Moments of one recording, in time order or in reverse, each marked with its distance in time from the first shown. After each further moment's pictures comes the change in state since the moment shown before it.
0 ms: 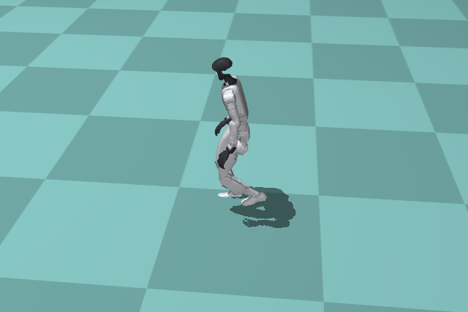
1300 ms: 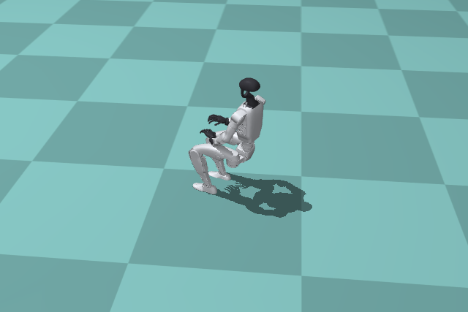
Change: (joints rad) left arm -0.321 0.054 -0.352 -0.359 0.658 0.170 0.201; right arm -0.399 0.005 0.249 -0.346 -0.322 -0.069 -0.312; waist -0.003 -0.104 0.000; left_leg -0.827 -0.009 -0.069 0.534 0.300 0.120; right_leg -0.671 -0.109 0.102 0.980 0.135 -0.054
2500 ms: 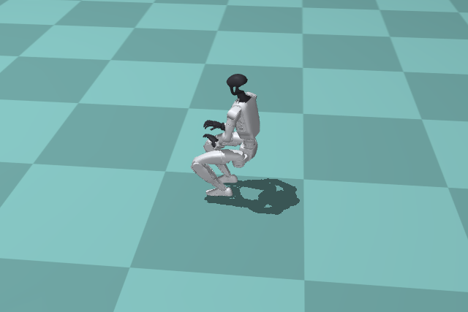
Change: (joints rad) left arm -0.077 -0.028 -0.099 0.042 0.305 0.210 0.078; right arm -0.044 0.047 -0.056 0.039 -0.003 0.102 -0.103; waist 0.001 0.036 0.107; left_leg -0.021 0.217 0.085 0.202 -0.300 0.172; right_leg -0.120 0.149 -0.001 0.127 -0.025 0.091
